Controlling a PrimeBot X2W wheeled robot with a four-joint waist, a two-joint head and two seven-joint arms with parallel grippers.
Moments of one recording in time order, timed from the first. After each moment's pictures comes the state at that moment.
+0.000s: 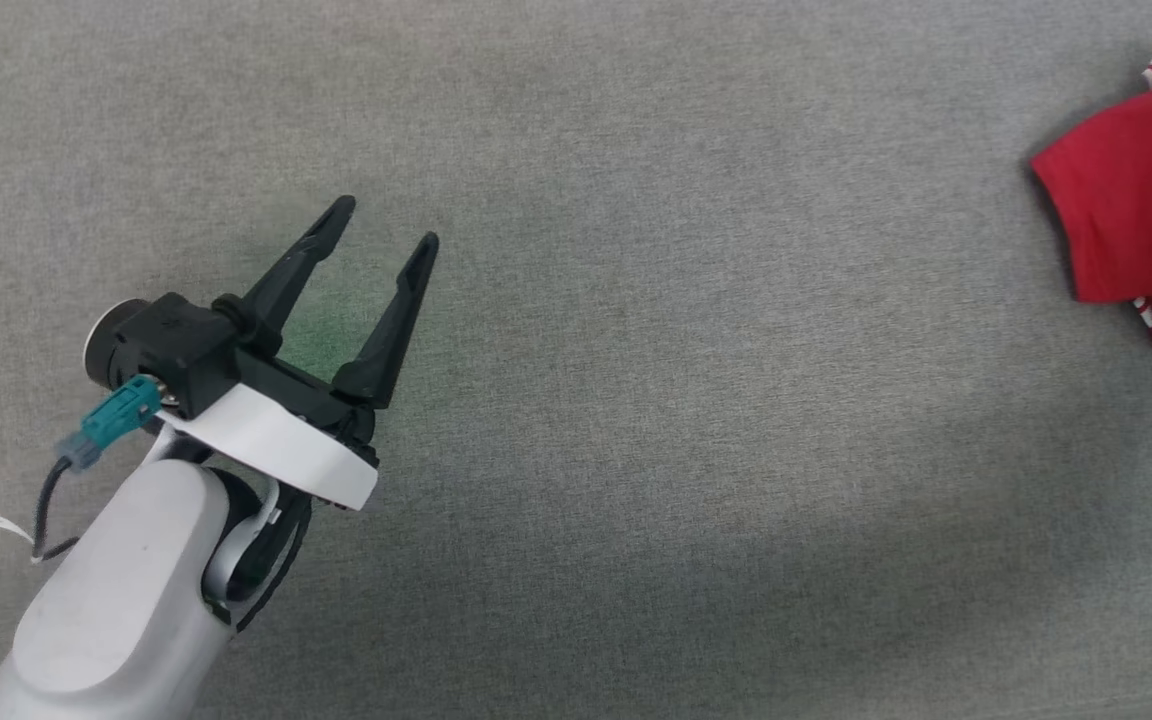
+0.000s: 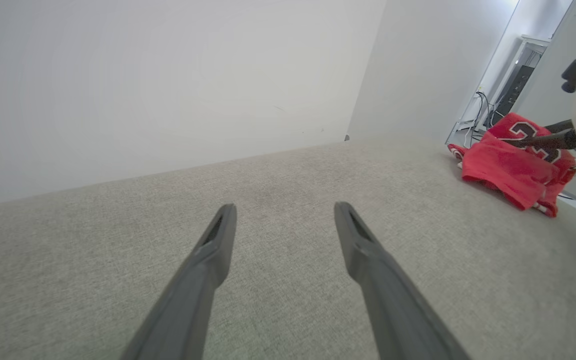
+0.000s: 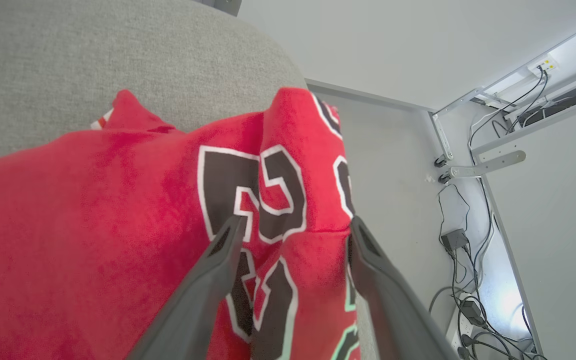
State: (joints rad) left arm -0.52 0.47 -0.51 0.17 -0.57 -0.13 -0.26; right arm -0.99 -0.44 -0.30 0.98 -0.29 0.13 0.23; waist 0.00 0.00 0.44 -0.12
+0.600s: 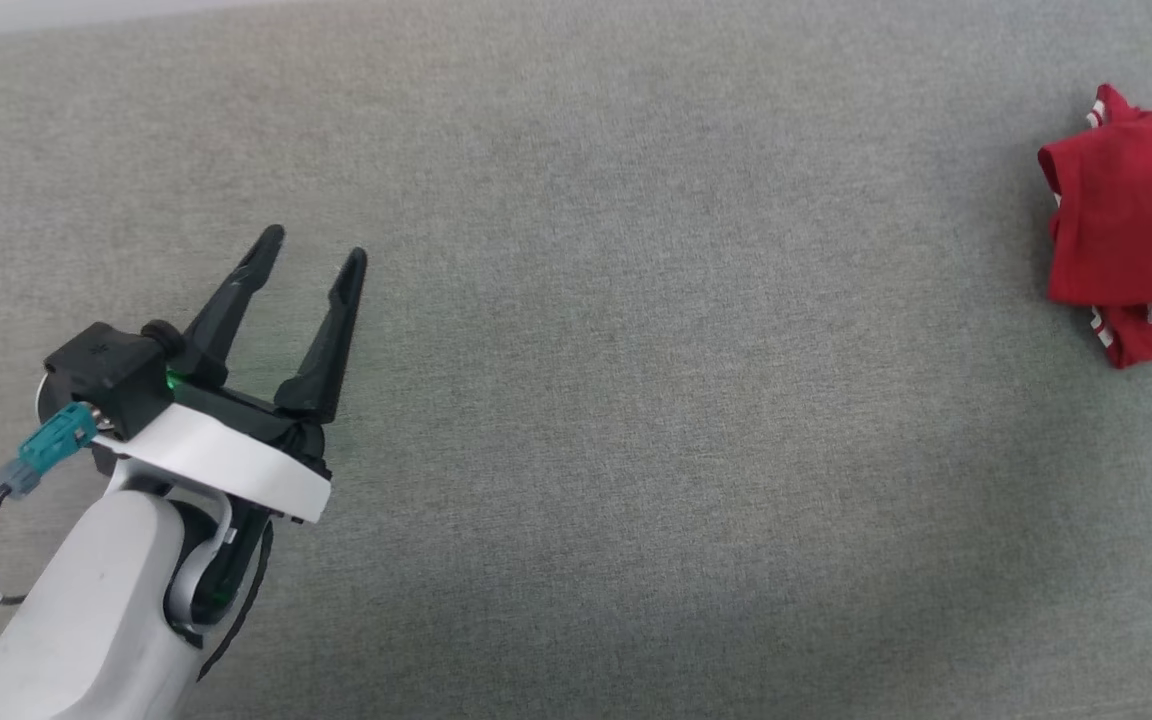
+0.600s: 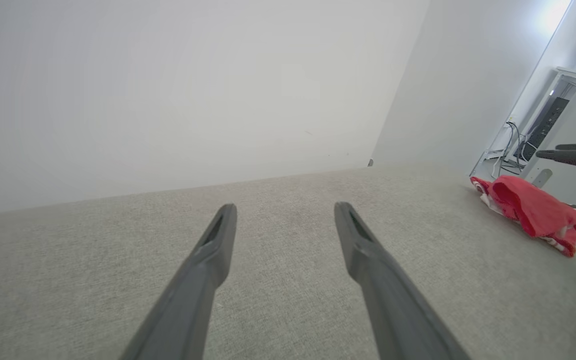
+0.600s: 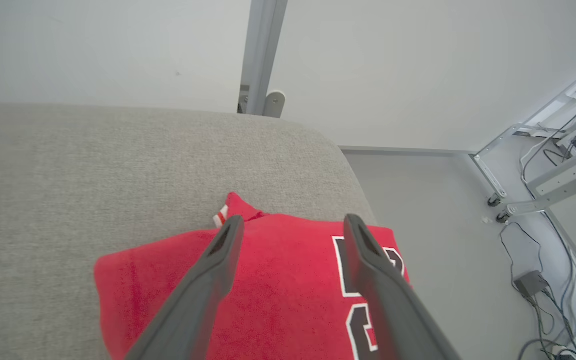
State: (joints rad) left arm -0.44 0.46 -0.40 0.19 -0.61 -0.13 -0.26; right arm -1.01 -0.35 -0.28 1.04 -0.17 0.13 0.07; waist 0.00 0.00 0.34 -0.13
